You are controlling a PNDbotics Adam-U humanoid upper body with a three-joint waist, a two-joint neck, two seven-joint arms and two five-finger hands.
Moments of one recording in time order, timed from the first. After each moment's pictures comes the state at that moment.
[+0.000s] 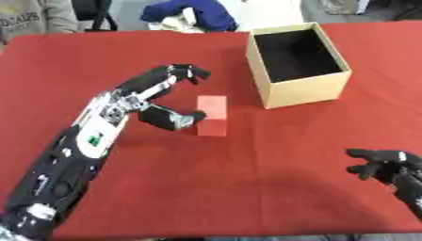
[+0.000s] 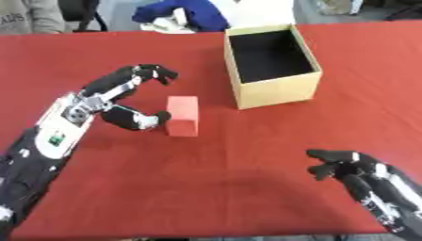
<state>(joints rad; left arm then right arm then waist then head) -0.45 0.44 -0.10 -1.51 -0.56 -0.39 -0.36 -0.14 -0.23 0.12 -1.76 -0.27 -0.15 0.76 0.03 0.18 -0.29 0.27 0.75</state>
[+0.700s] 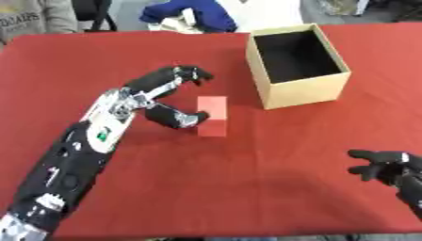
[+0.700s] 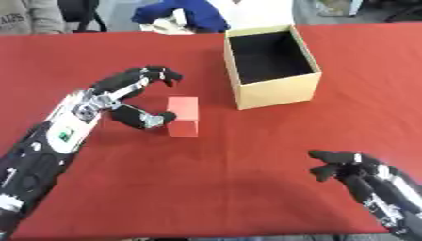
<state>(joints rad) -0.49 0.44 -0.13 -1.41 -0.61 -0.41 -0.35 -0.14 -0.23 0.12 -1.76 -0.27 -0.15 0.76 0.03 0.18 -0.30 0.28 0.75</state>
